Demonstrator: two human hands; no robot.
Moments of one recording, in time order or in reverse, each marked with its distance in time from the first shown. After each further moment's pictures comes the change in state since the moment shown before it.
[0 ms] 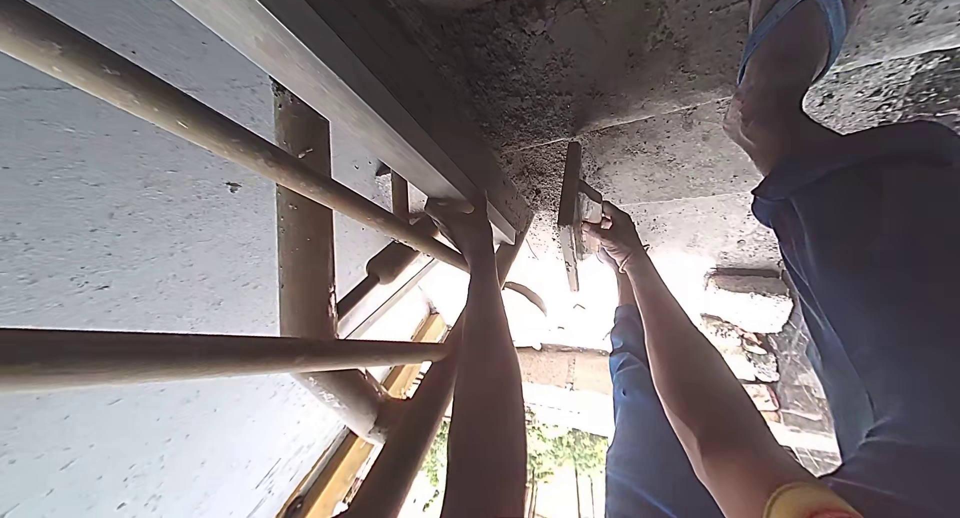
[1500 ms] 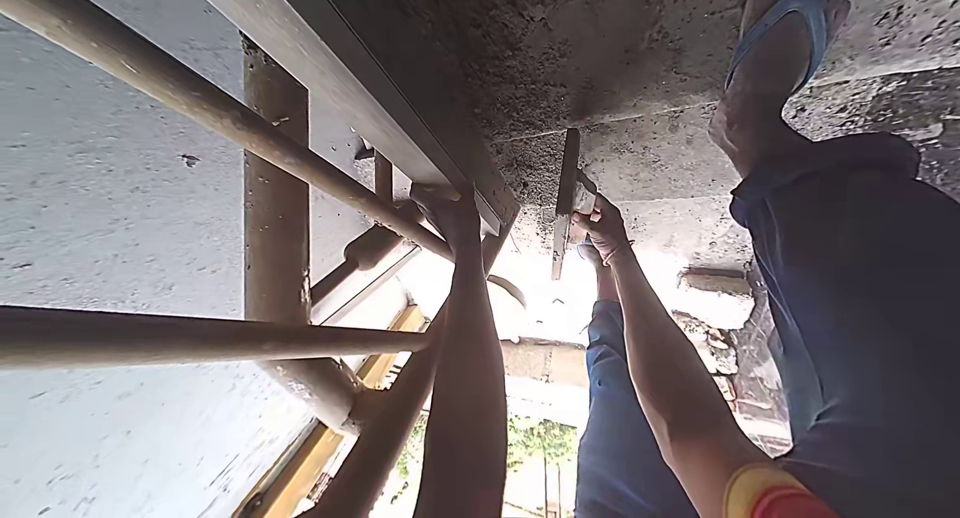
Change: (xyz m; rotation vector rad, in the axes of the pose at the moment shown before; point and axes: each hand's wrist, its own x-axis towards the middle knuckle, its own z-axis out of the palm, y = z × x) left_hand -0.003 0.009 -0.005 0.000 -0.032 -0.028; right_hand 0.000 -0.006 -0.001 -0.003 0.048 -0.061
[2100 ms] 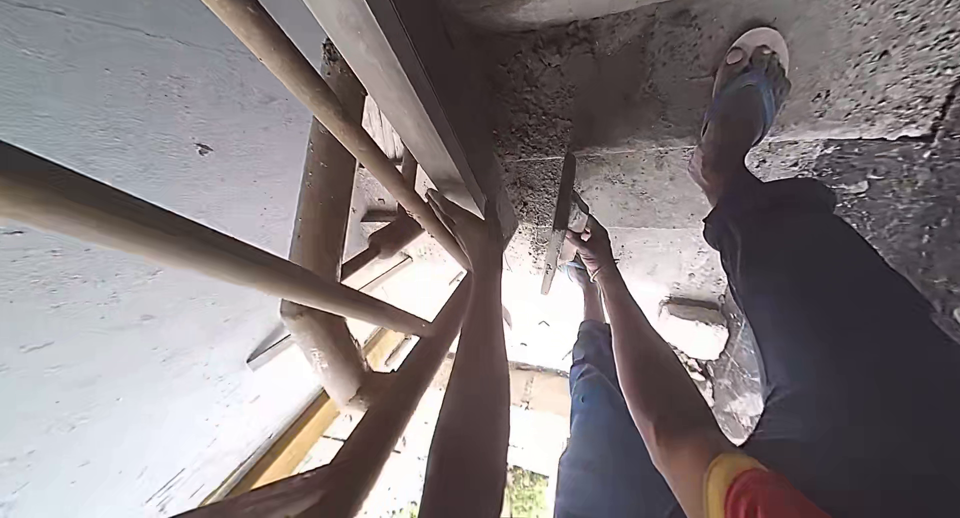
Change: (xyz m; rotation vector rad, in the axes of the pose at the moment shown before) left_hand -0.042 0.001 -0.022 -0.021 -0.067 0.103; right_hand -0.009 -0.018 0.017 0.077 0.037 -0.014
